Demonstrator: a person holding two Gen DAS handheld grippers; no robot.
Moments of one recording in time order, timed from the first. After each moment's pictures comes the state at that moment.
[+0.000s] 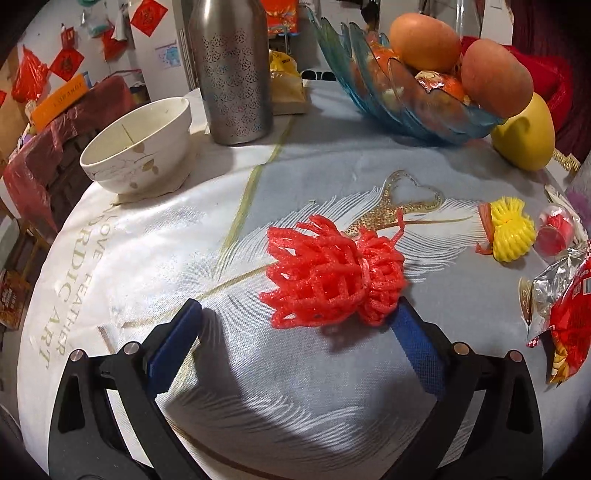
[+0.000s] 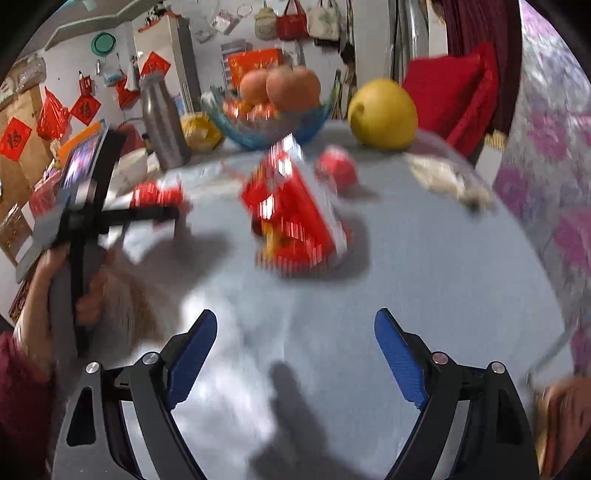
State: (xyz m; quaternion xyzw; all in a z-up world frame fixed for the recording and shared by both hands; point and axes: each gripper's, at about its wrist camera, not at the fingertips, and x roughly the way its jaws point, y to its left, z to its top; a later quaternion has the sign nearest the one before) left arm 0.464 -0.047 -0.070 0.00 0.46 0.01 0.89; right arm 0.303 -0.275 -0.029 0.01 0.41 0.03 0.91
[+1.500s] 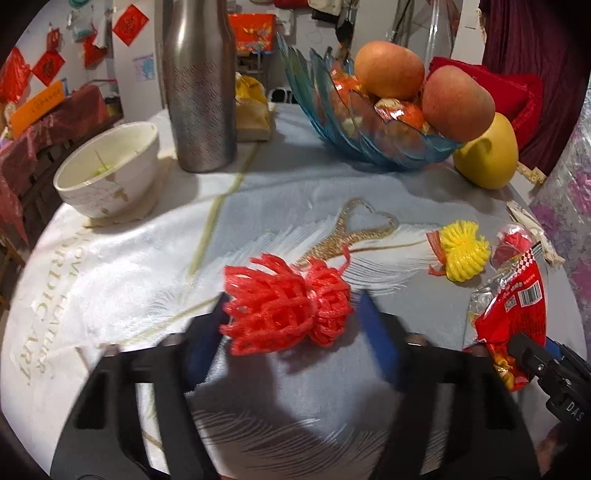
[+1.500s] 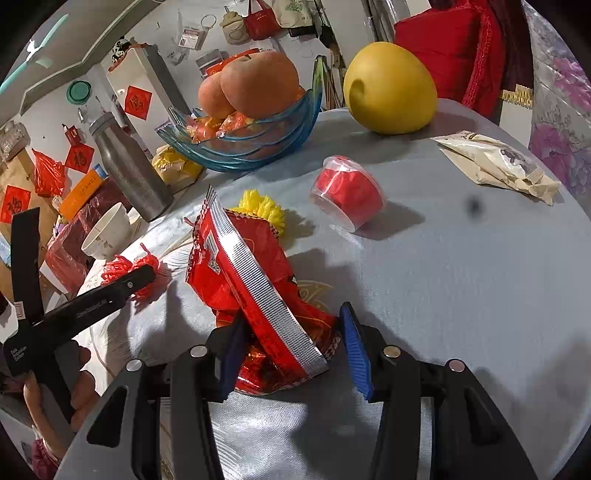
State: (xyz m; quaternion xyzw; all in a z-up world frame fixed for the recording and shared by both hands) left arm 0.464 -0.053 -0.056 -0.04 0.43 -0.06 0.90; right arm 0.397 -0.293 -0.064 0.13 0.43 0.05 0.89
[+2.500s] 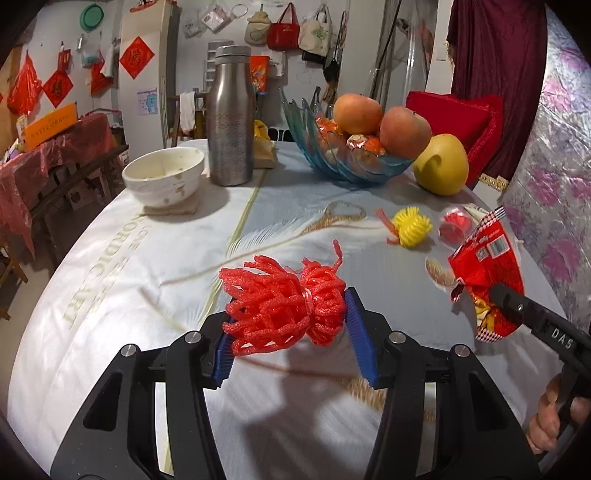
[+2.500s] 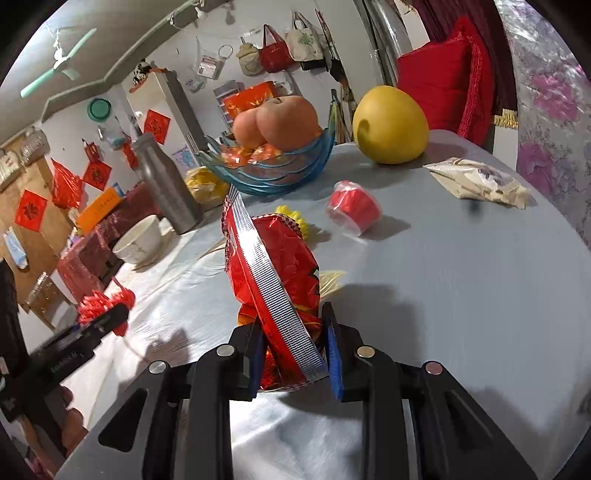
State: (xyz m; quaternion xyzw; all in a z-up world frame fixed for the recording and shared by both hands) left arm 0.347 -0.031 -0.027 -0.03 0.35 -0.07 0.94; right arm 0.330 -0.288 -0.040 0.14 0.36 0.07 0.92
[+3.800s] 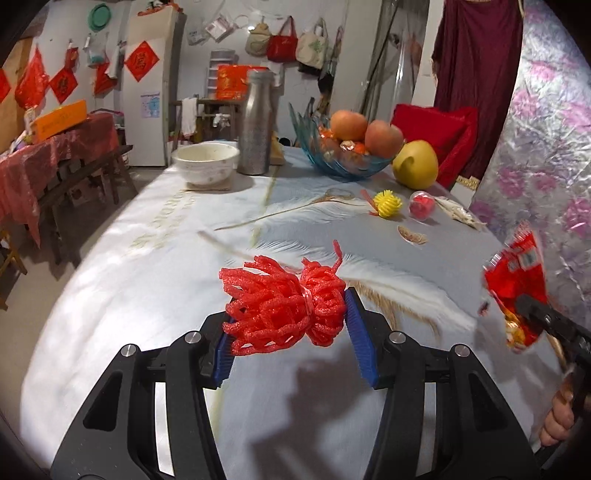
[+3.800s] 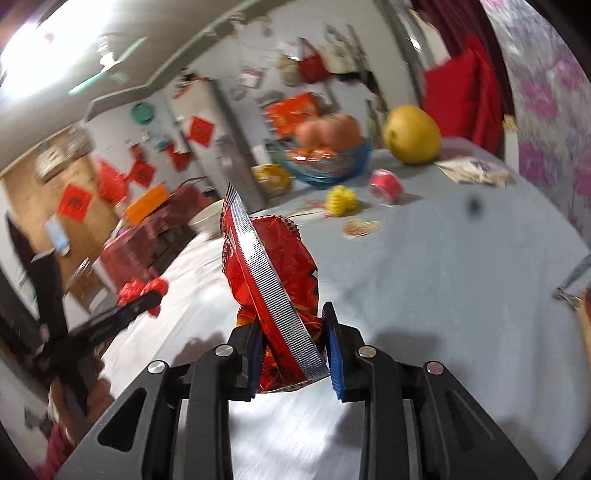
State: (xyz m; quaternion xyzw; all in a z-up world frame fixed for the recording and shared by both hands) left arm 0.220 0.023 -0.002 -0.05 0.32 -0.09 0.94; right arm 0.179 -0.273 -0.001 0.14 0.33 0.15 0.92
